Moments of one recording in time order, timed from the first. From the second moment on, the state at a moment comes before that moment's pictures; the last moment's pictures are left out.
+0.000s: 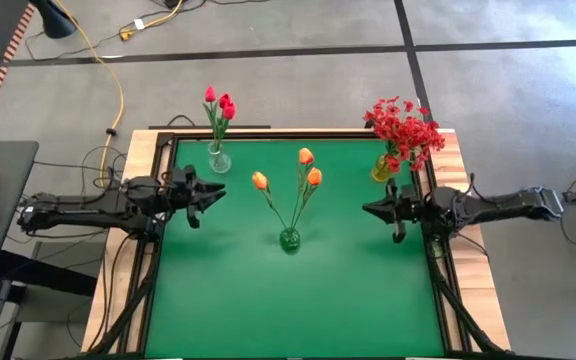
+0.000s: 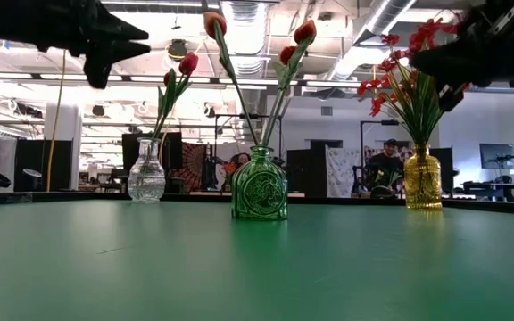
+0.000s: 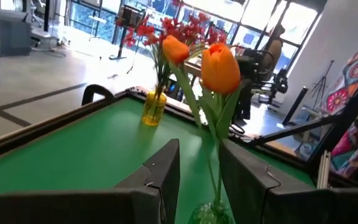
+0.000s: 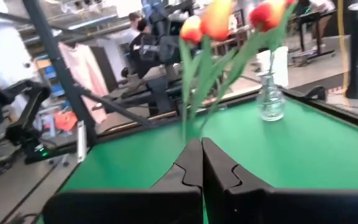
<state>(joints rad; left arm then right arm) 0.08 0.45 0.32 0.14 -0.17 -0.34 0.07 0.33 0.10 0.28 0.13 0.27</state>
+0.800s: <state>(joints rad) 0.08 0.03 0.06 0.07 -0.20 -0.42 -0.27 0.17 0.08 0.01 -0.17 0.28</state>
